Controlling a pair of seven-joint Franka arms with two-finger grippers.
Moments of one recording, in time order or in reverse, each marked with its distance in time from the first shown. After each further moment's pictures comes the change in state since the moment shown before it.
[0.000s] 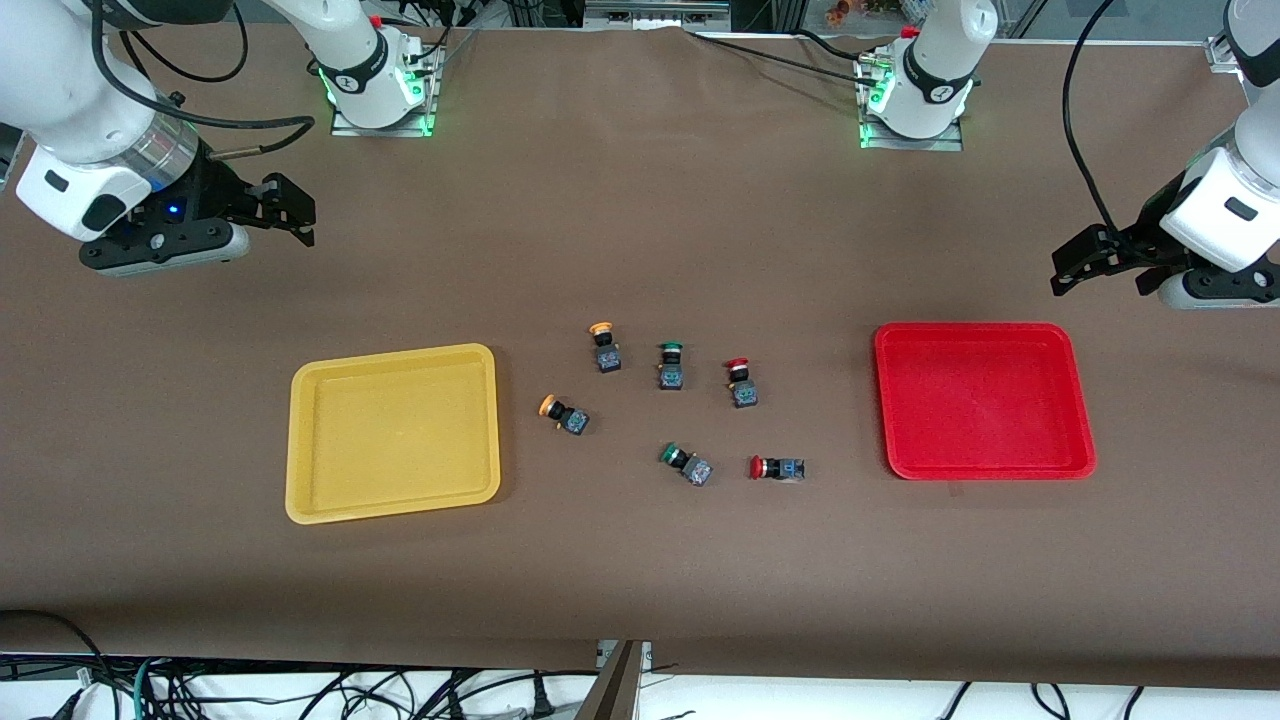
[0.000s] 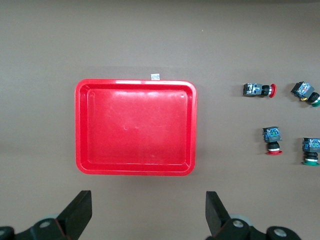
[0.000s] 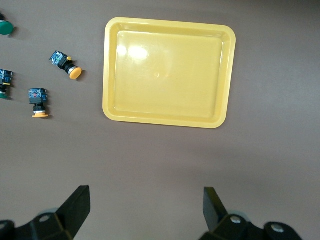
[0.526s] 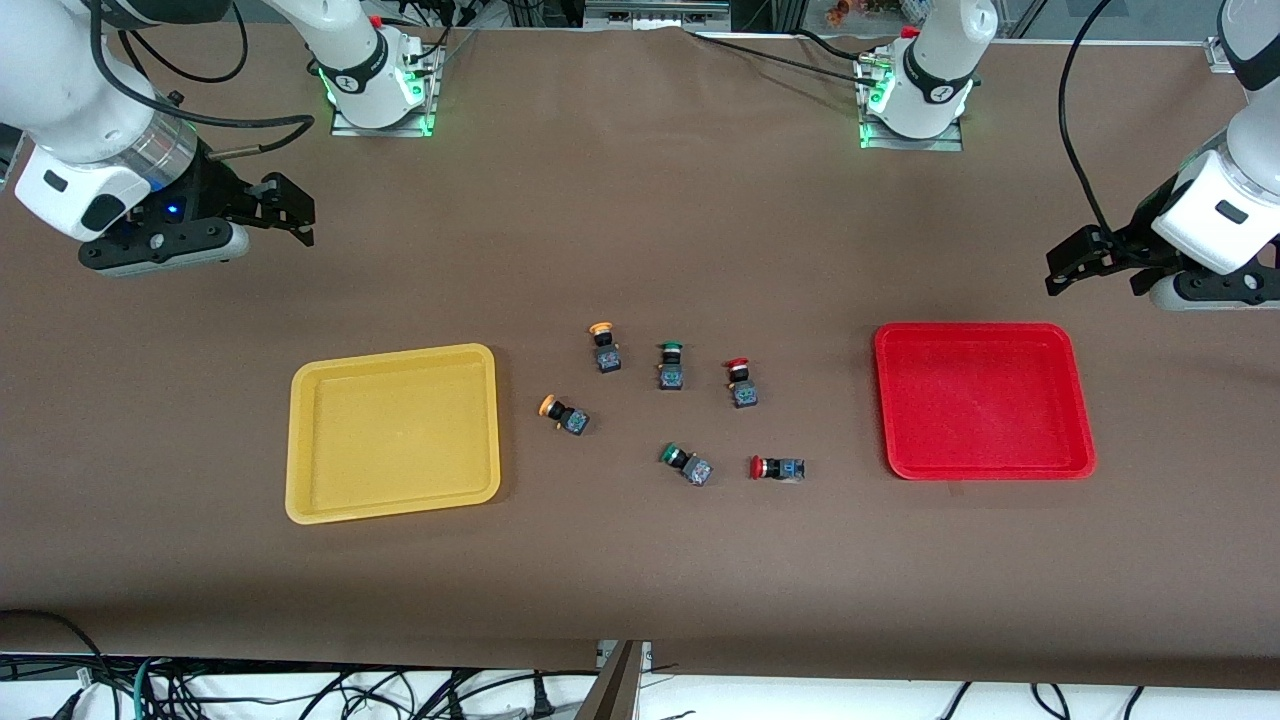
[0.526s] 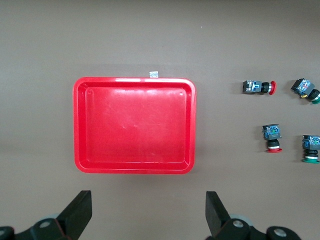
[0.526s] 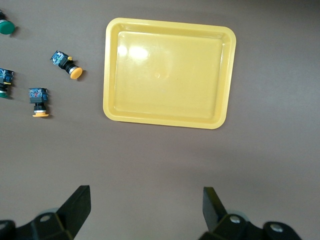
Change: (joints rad) left arm -0.004 0.005 0.000 0.000 0.000 -0.006 0.000; right arm -0.001 0.001 0.001 0.007 0.000 -0.003 -0.009
